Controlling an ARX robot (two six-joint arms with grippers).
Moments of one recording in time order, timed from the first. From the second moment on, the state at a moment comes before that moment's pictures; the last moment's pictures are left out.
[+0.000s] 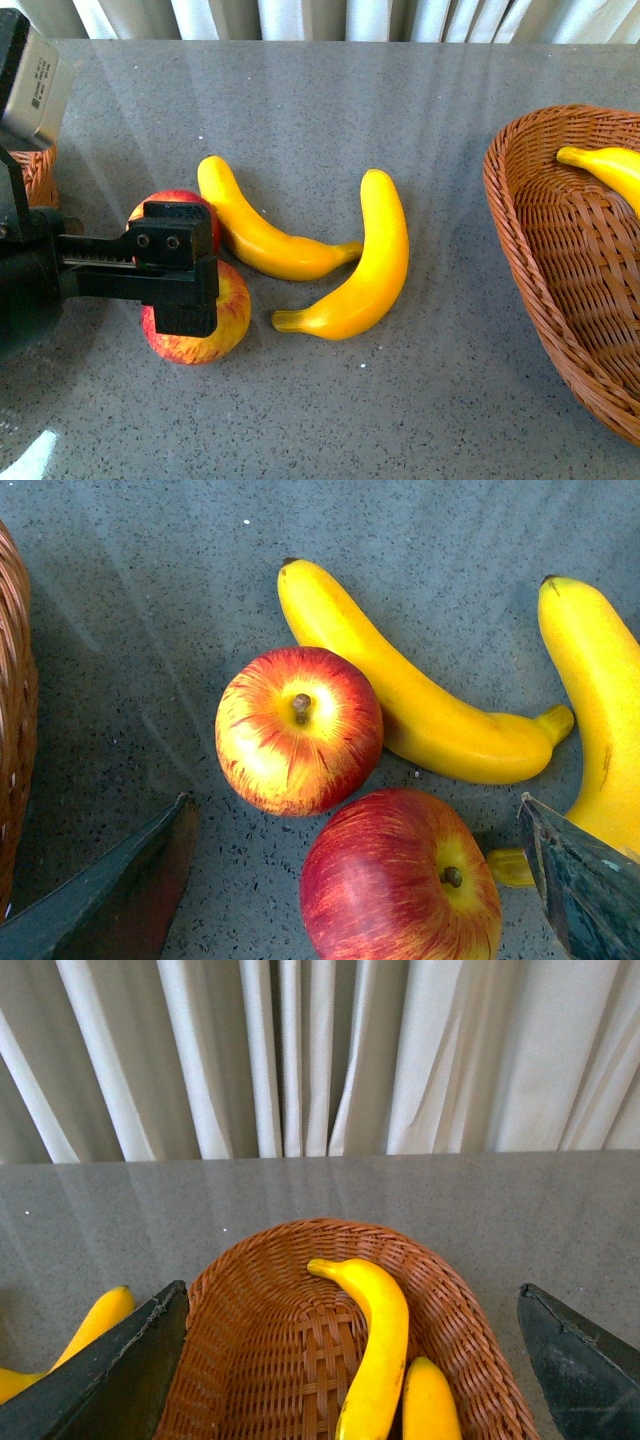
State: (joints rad) left arm -0.56 1.54 0.37 0.55 -0.23 -0.30; right arm 0.00 0.00 0.02 0.00 0.00 0.00
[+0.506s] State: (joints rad) left arm -0.58 1.62 0.38 0.56 -0.21 -0.30; right arm 0.00 0.00 0.02 0.00 0.00 0.00
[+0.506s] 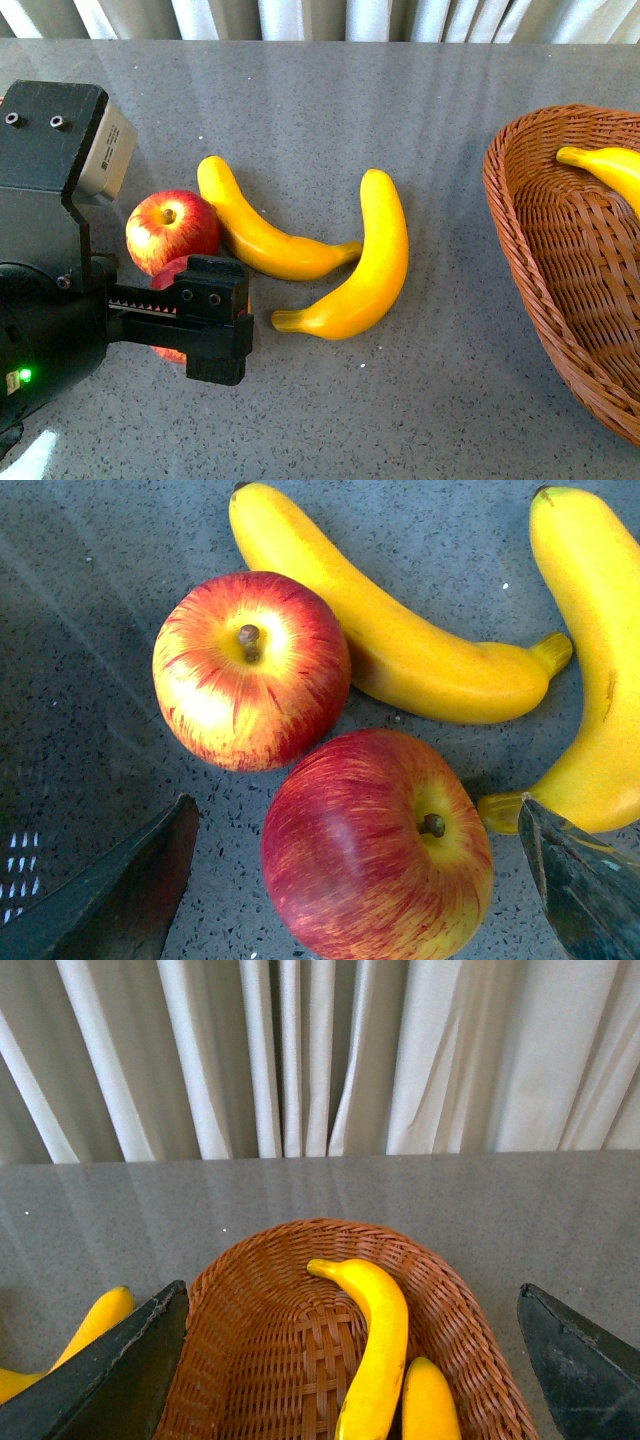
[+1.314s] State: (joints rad) left arm -0.61 1.74 0.42 0.58 -0.18 -0.27; right arm 0.00 0.00 0.02 0.00 0.00 0.00
